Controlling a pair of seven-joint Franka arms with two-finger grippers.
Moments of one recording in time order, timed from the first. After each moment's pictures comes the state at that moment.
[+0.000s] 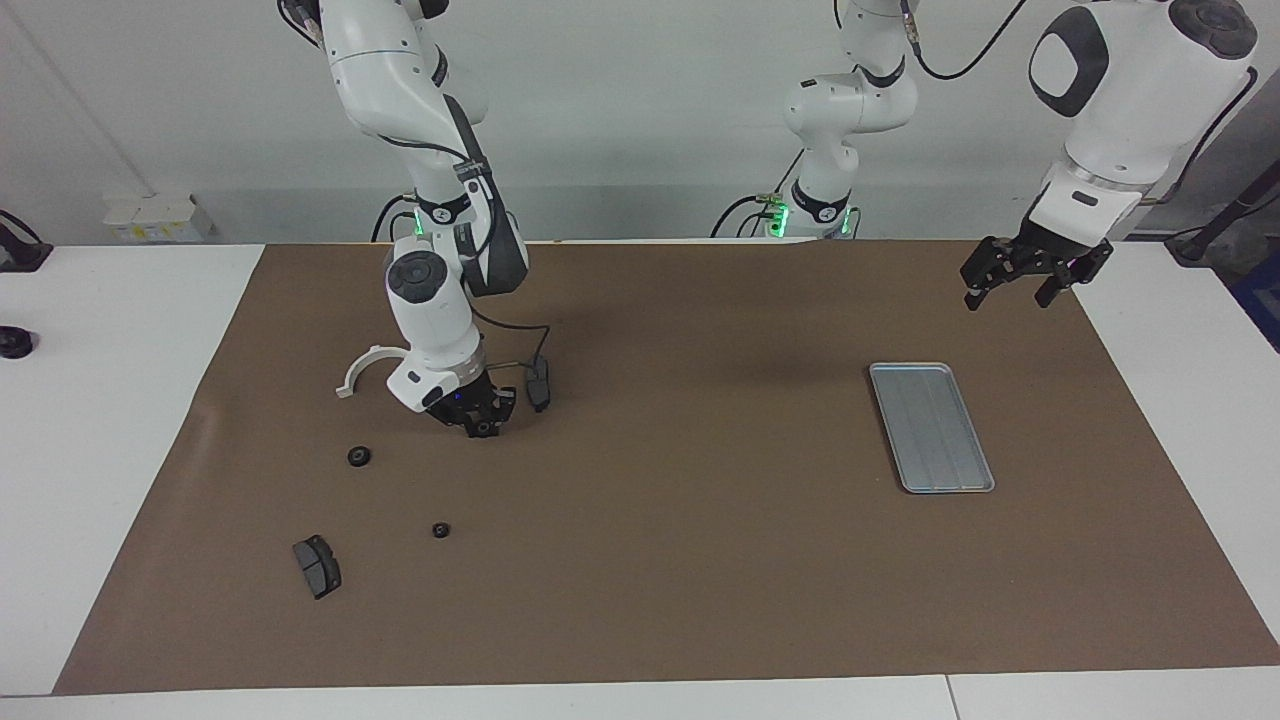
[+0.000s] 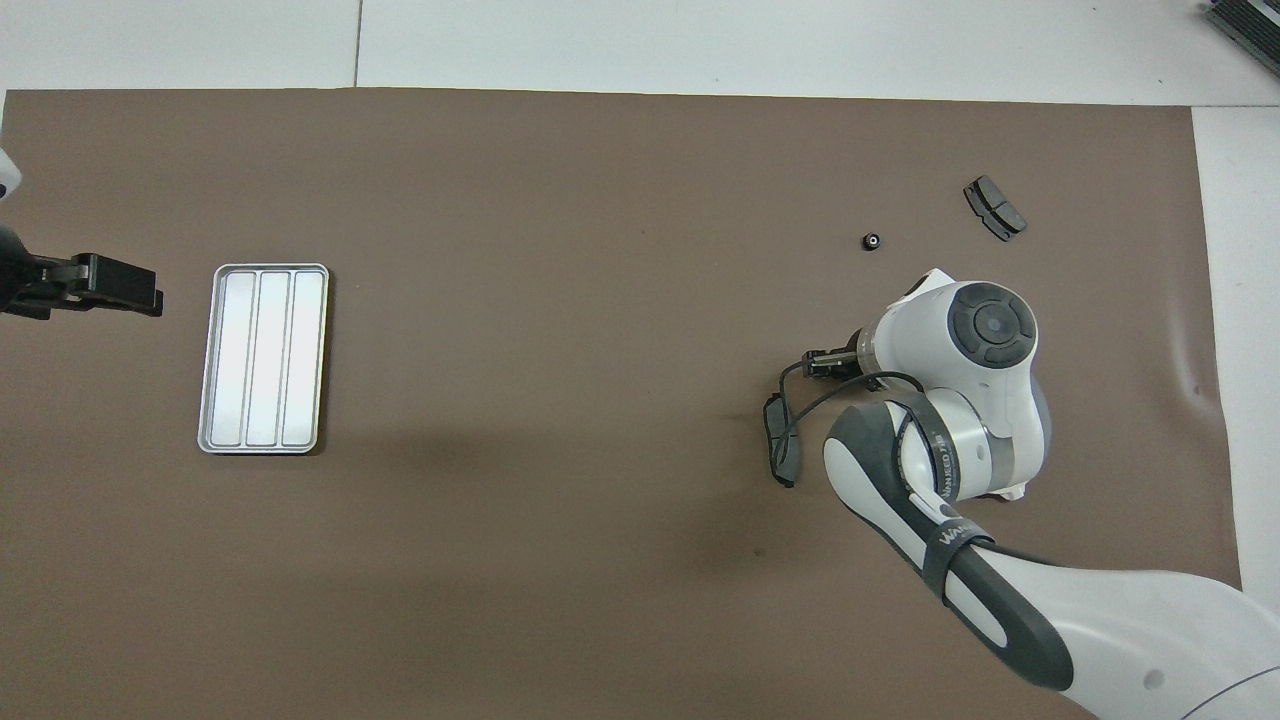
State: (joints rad) left arm 0.04 0.01 -0.06 -1.65 0.00 1.70 0.02; right arm 0.17 0.27 0.06 -2.12 0.00 2.46 0.19
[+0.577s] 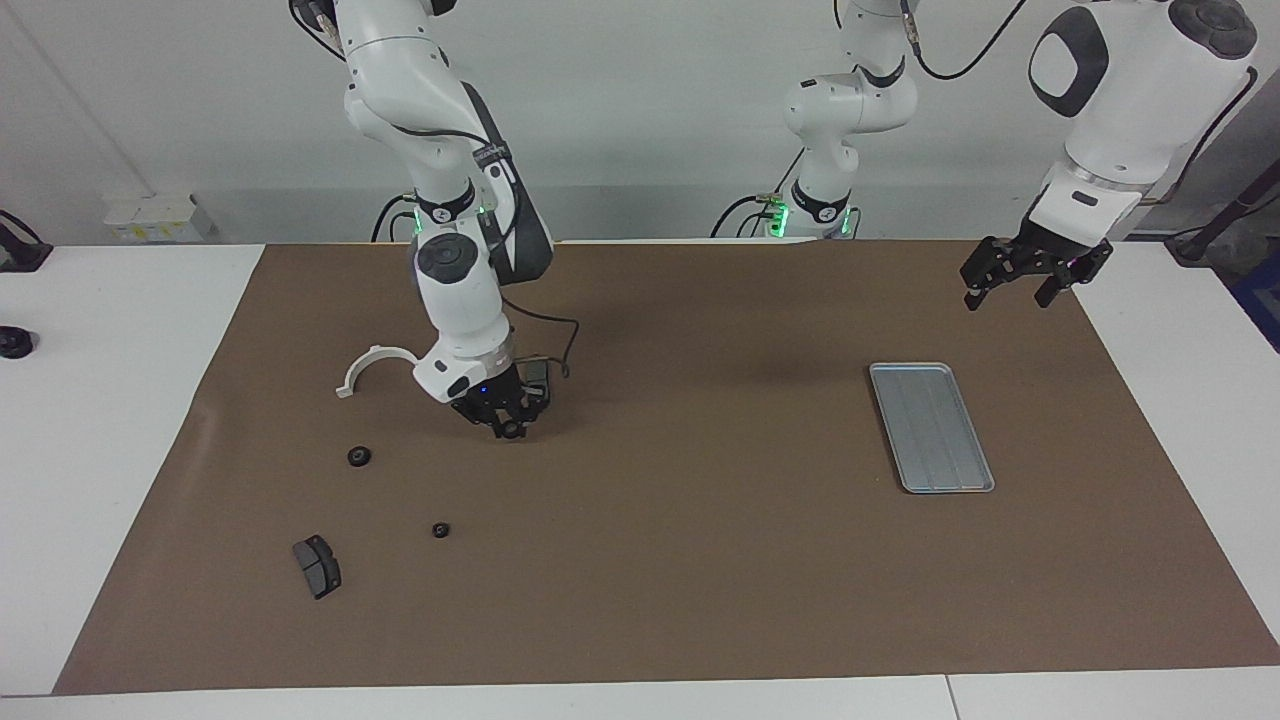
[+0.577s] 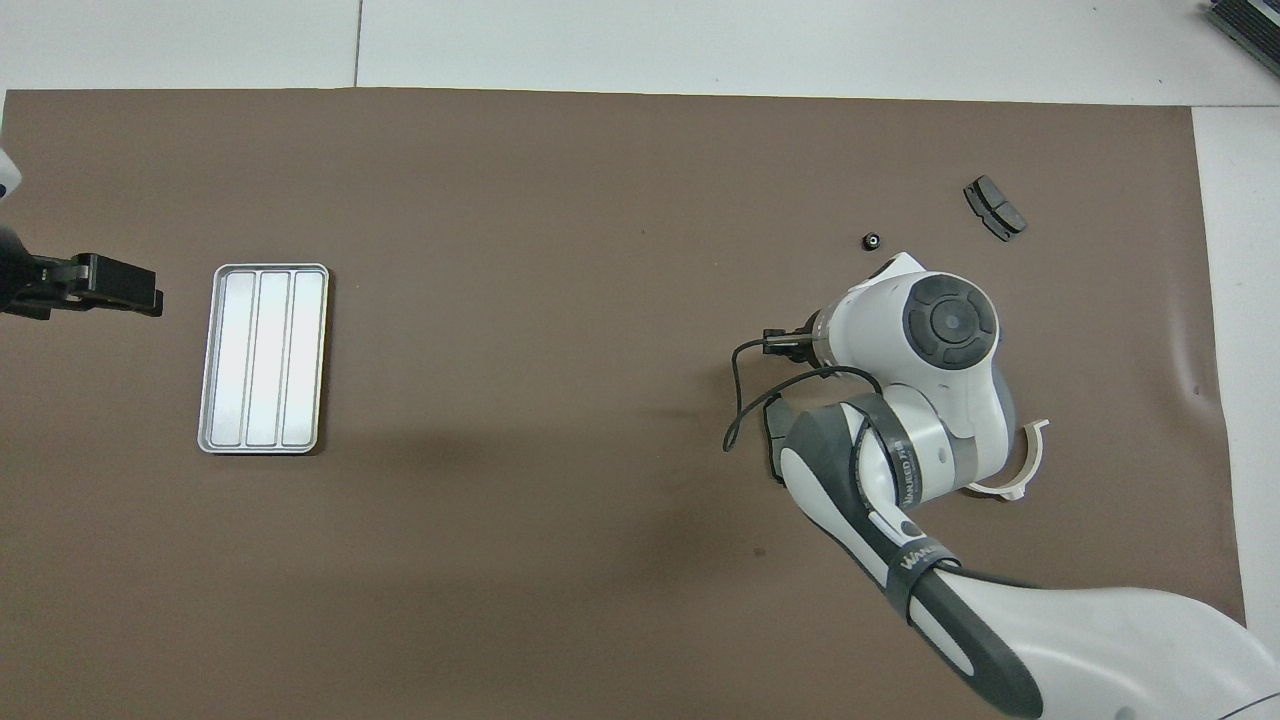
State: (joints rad) left arm 0.04 0.01 -0.06 -1.65 0.00 1.70 0.02; right arm 0.28 0.27 0.07 -2.04 0.00 2.46 0.37
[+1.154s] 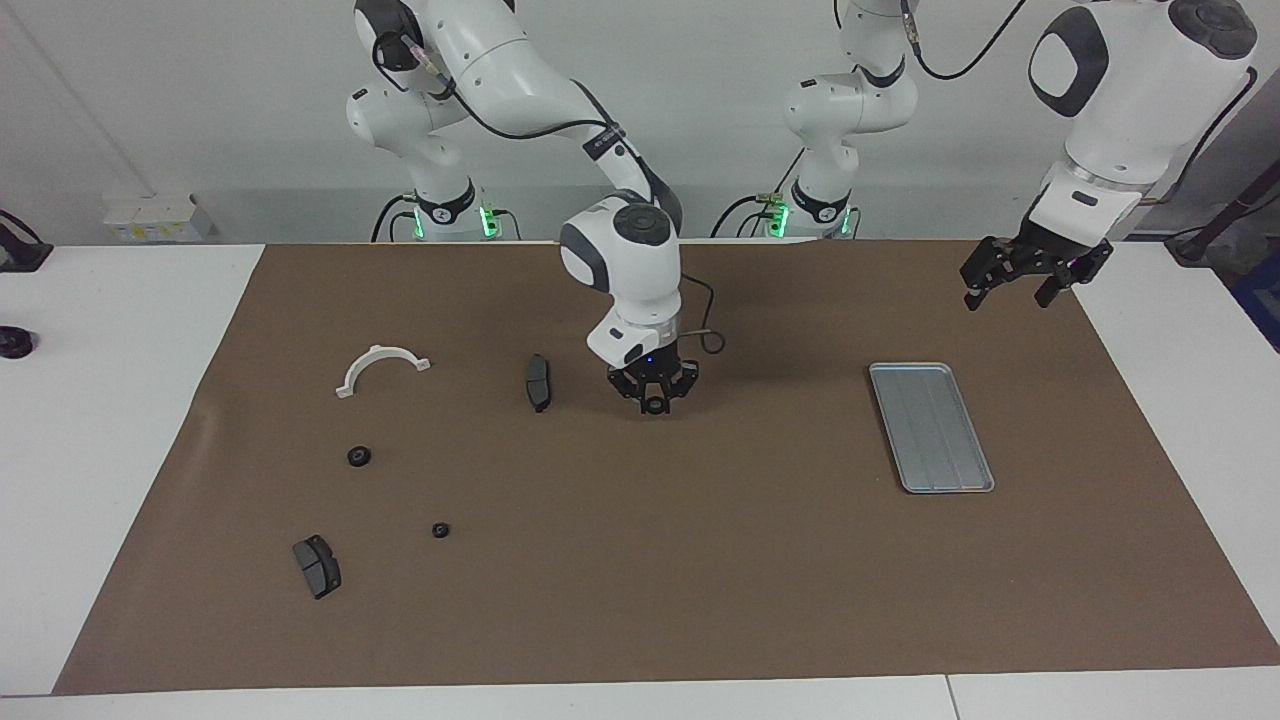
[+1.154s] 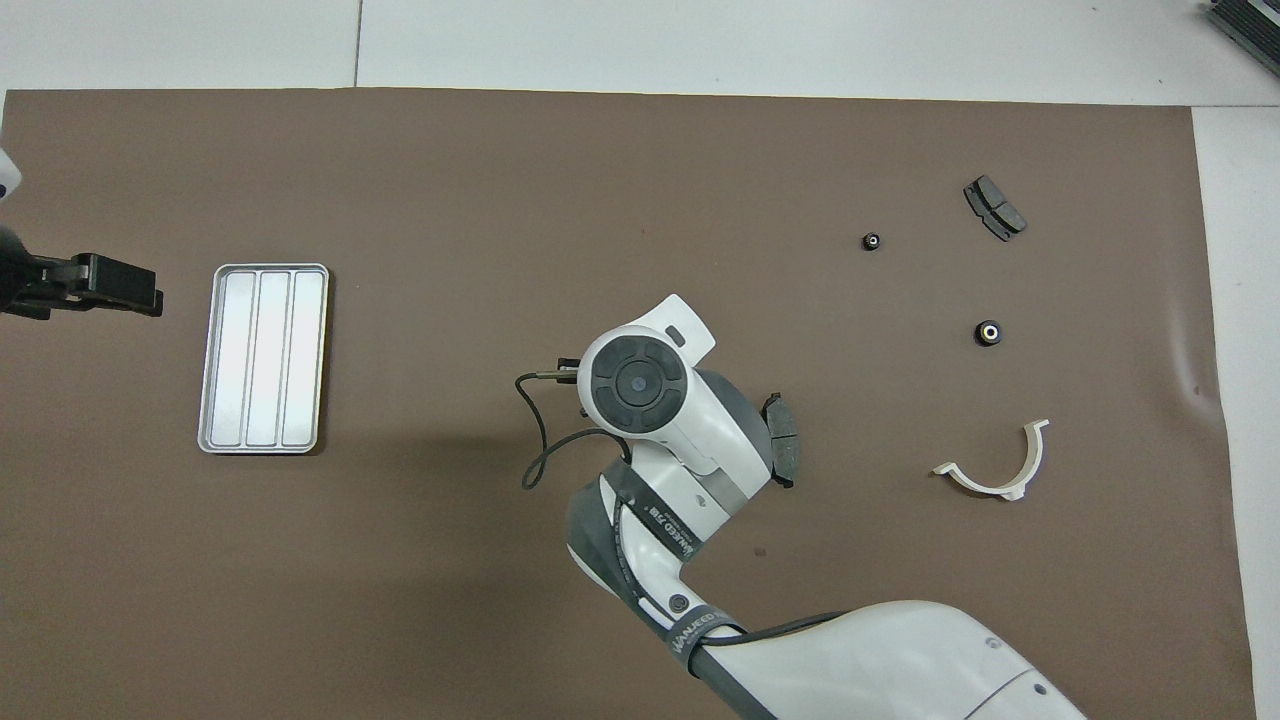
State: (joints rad) left arm 0.04 0.01 -0.06 -1.65 0.00 1.70 0.02; right arm 0.61 0.50 0.07 -1.71 -0.13 2.36 0.84
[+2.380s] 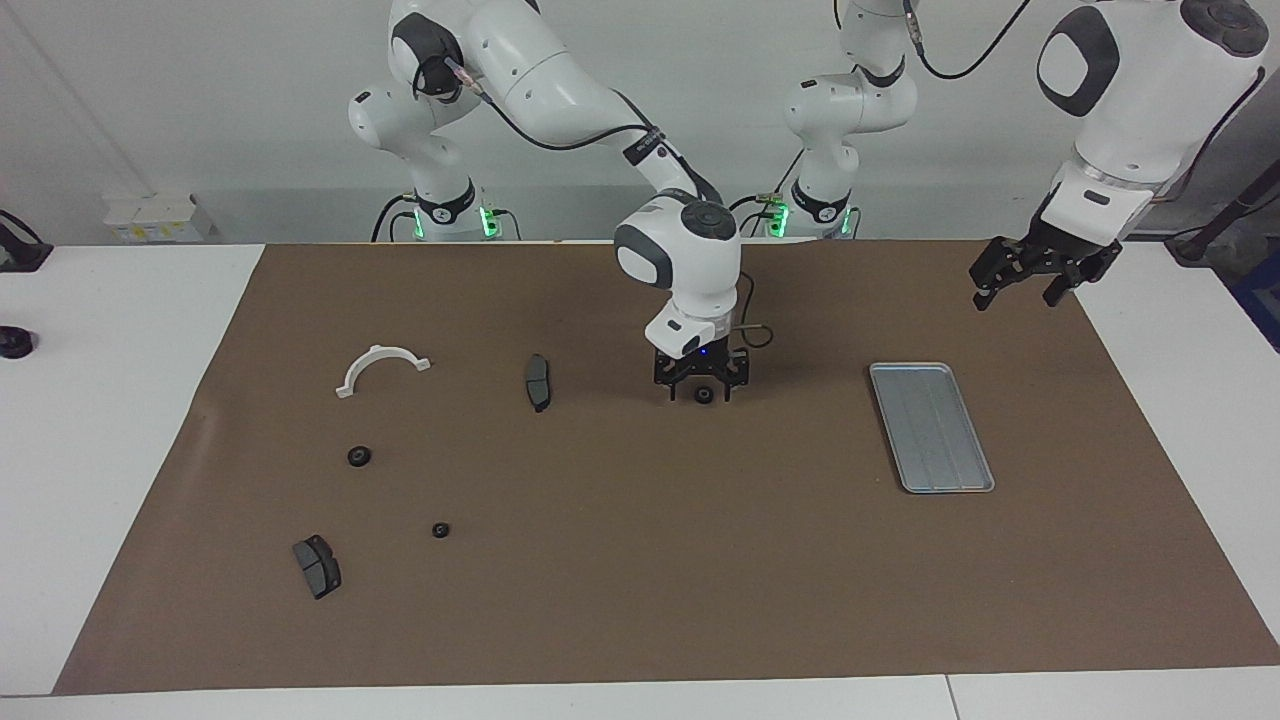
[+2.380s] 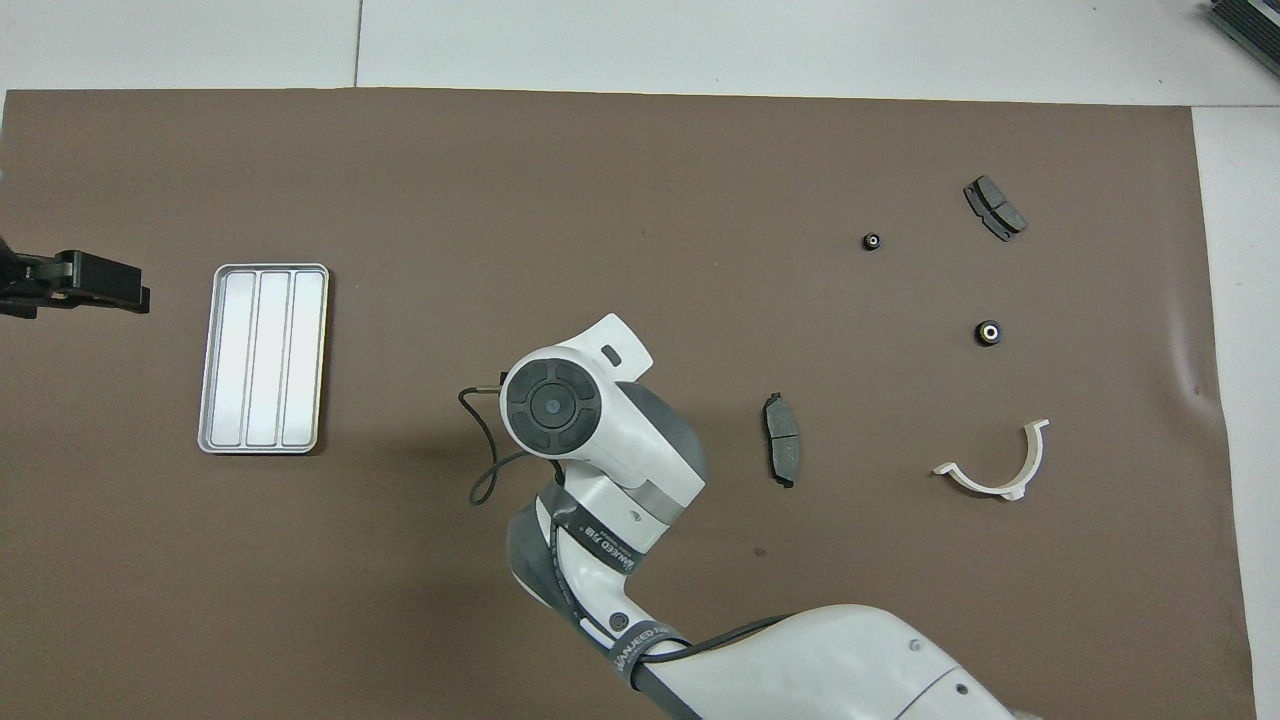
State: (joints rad) left arm 0.06 0.01 -0.06 -1.65 0.00 1.71 0.02; right arm 0.67 0.55 0.05 -1.61 -0.14 2.32 0.93
